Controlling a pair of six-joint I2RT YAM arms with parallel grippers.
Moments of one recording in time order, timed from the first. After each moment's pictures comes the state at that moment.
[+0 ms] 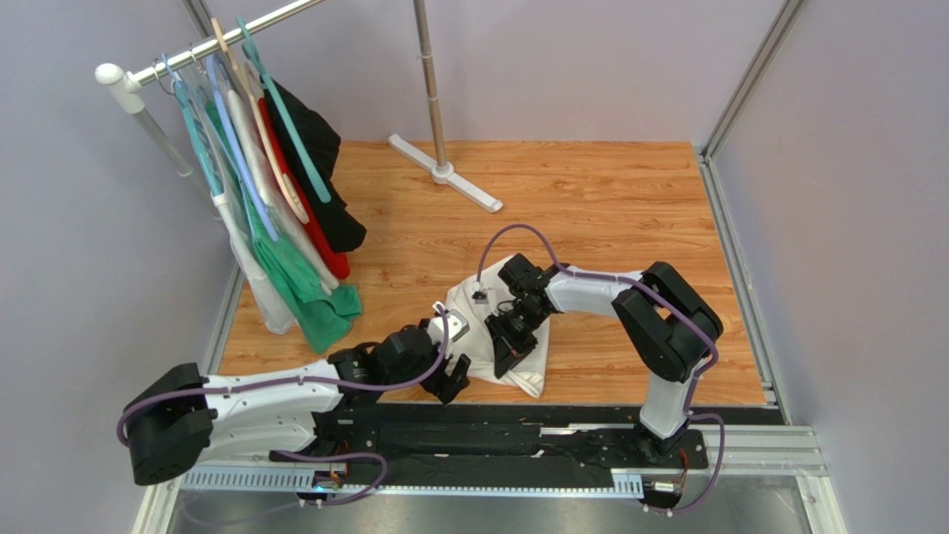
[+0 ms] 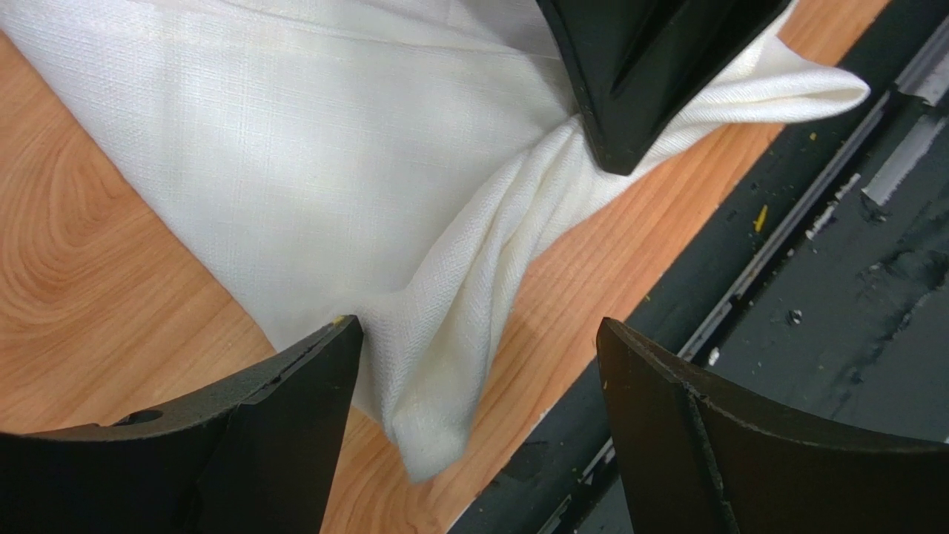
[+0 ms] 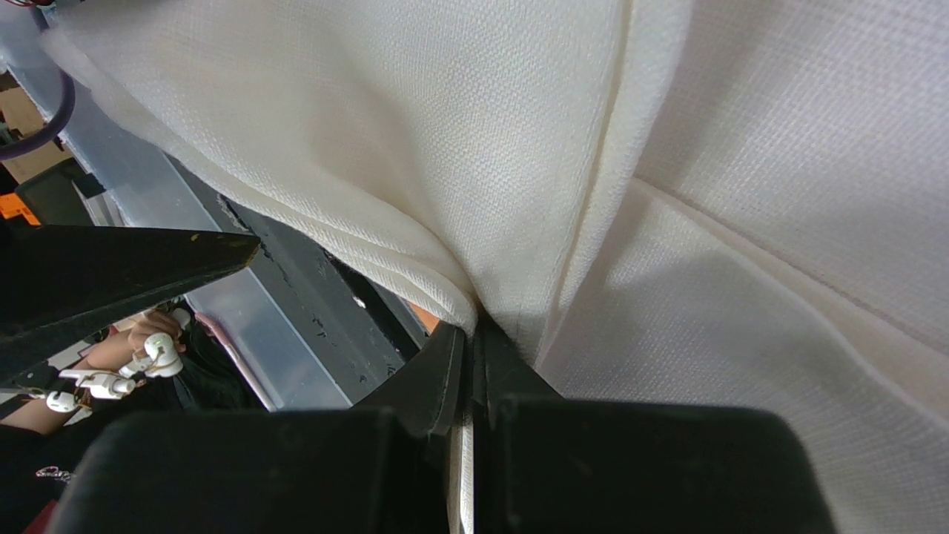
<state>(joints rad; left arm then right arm) -1.06 0.99 0.33 0.01 -0.05 -0.28 0.72 1.83 1.00 -0.55 -0.71 0.13</state>
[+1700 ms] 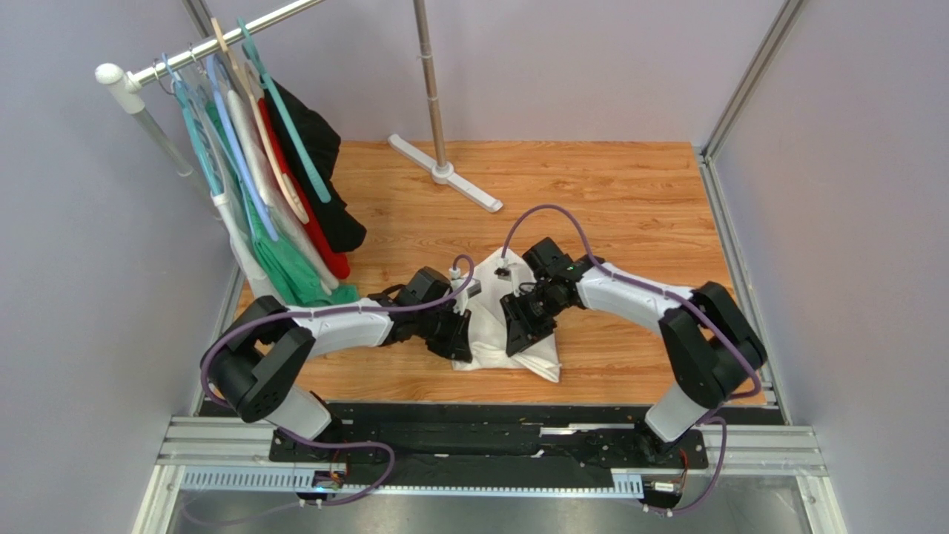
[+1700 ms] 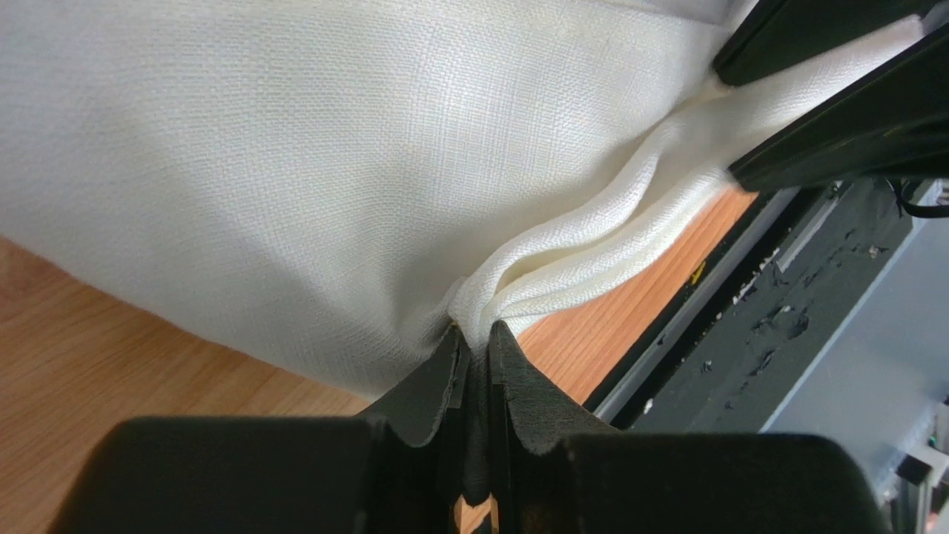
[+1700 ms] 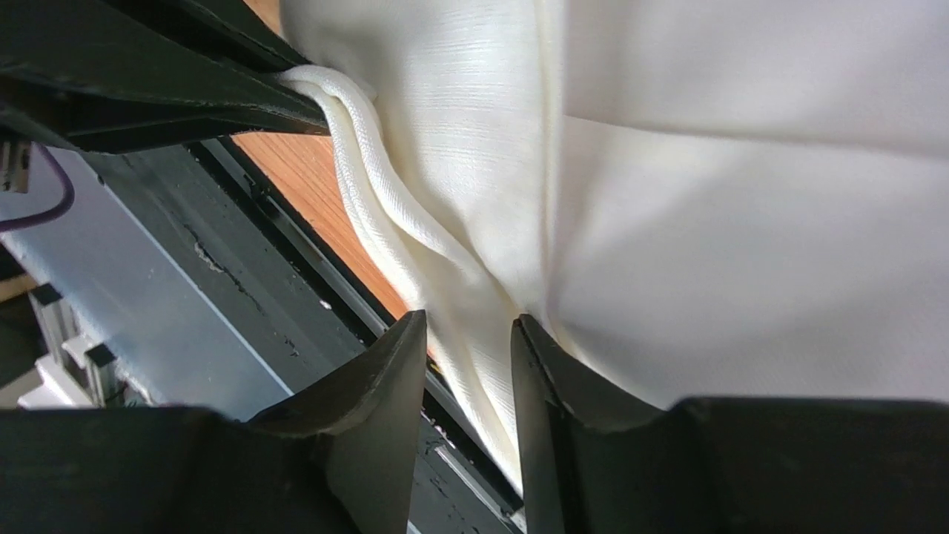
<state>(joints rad) -0.74 1.51 0.66 -0.10 0.43 -0.34 0.64 1.64 0.96 -0.57 -0.57 0.16</state>
